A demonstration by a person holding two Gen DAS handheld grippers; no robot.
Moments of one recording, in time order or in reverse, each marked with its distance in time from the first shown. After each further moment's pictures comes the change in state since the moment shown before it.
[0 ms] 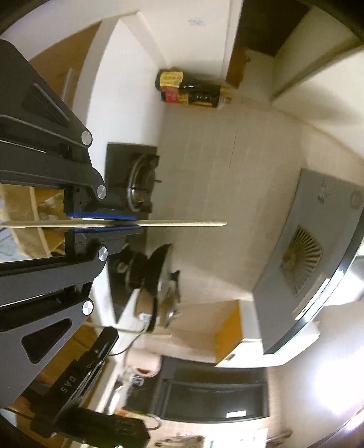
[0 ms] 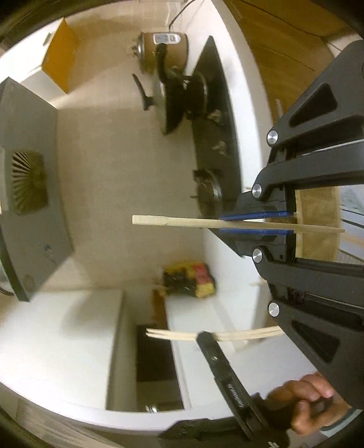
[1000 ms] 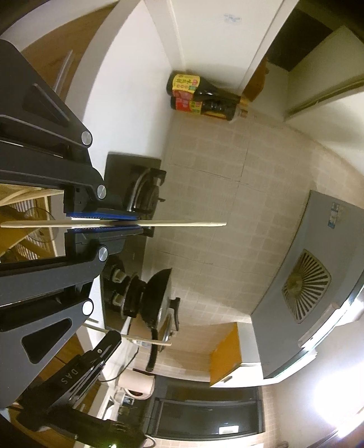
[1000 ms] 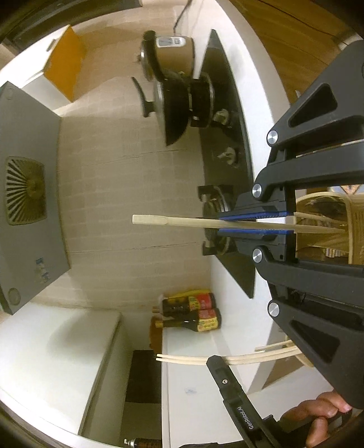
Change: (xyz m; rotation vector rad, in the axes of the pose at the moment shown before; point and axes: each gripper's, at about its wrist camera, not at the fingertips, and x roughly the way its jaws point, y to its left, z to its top) left arm 0.074 0.047 -0.052 -0.025 -0.039 0.061; right arm 0.103 -0.028 -0.045 -0.043 -0.055 -0.087
